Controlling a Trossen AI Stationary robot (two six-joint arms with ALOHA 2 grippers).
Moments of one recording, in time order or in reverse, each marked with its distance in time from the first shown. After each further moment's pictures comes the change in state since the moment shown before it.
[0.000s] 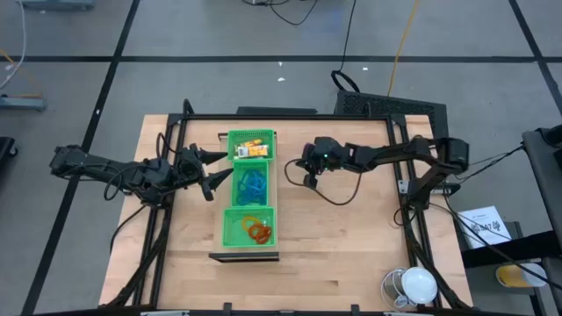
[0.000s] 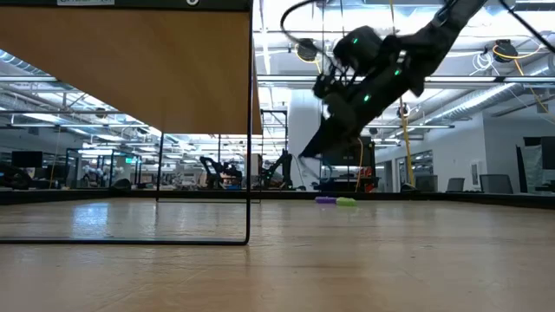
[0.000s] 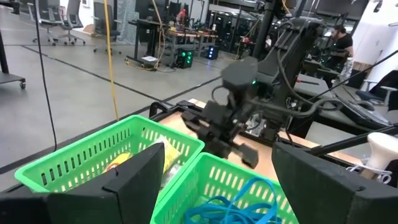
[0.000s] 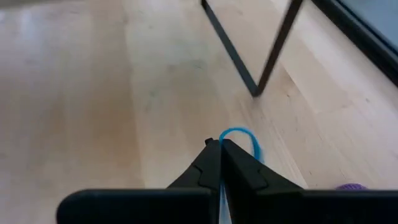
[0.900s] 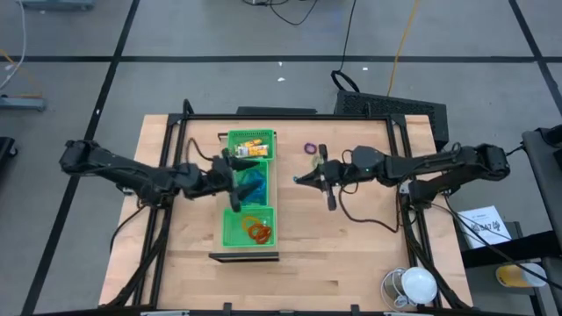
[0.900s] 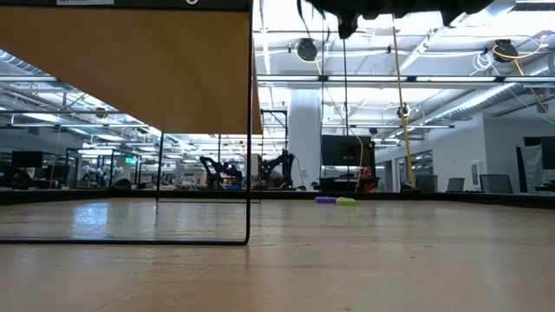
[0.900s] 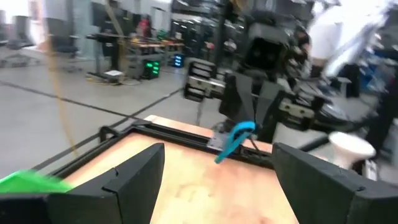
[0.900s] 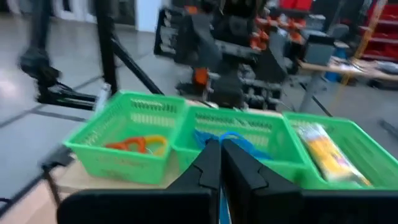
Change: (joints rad) left arm 0.012 0.449 0.161 0.368 0.154 0.107; right arm 0.268 -0.386 -0.002 0.154 -0.106 -0.106
